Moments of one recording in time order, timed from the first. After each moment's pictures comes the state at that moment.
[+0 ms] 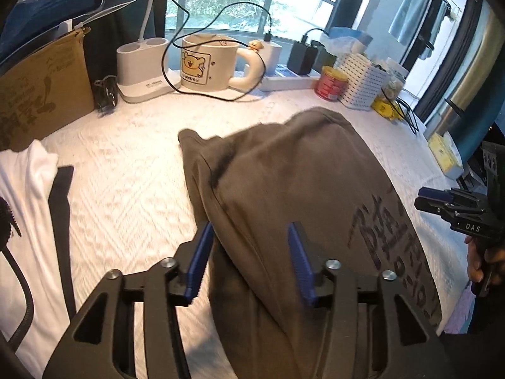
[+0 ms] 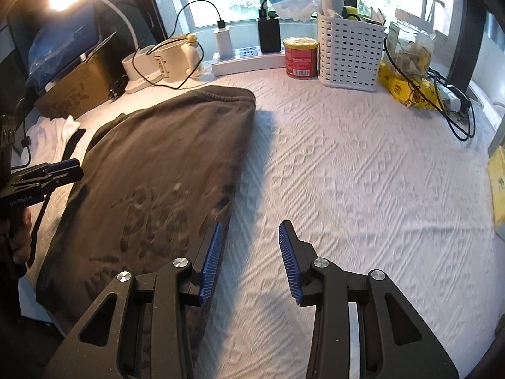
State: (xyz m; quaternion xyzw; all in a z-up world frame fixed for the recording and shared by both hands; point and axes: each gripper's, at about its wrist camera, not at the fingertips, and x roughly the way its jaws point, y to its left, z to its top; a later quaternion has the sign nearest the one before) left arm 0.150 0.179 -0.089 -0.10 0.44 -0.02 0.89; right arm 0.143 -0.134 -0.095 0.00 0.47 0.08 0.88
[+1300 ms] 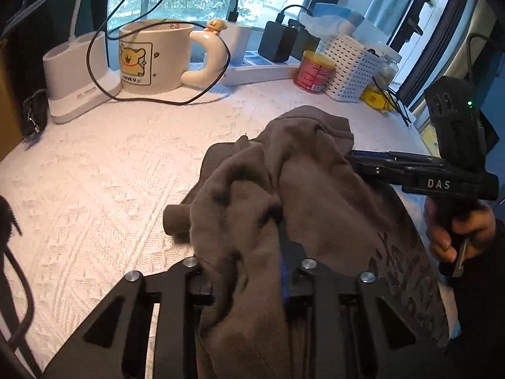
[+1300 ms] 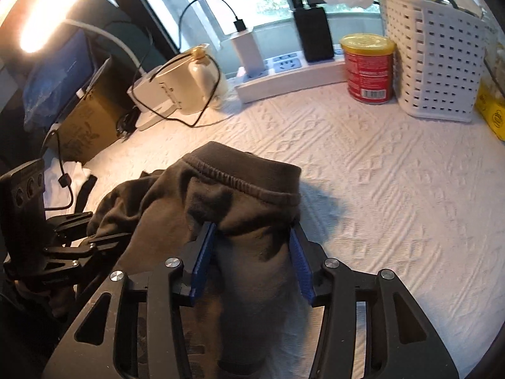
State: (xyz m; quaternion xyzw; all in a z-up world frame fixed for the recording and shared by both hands) left arm 0.224 0.159 -0.118 -0.09 0.45 -0.09 0.88; right arm 0.254 -0.101 -0.127 0.07 0.46 0.19 0.87
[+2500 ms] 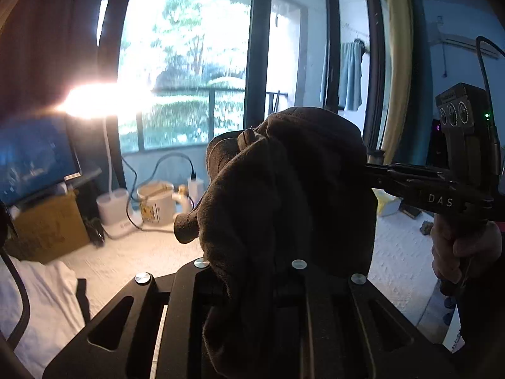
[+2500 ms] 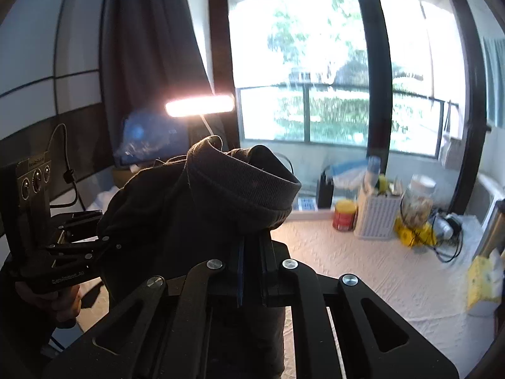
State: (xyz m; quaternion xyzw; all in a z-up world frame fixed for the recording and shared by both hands) left arm 0.059 0.100 0.031 -0.01 0.19 -0.09 0.98; right arm 0.031 -0.062 0.052 -0.04 0.18 0.17 0.97
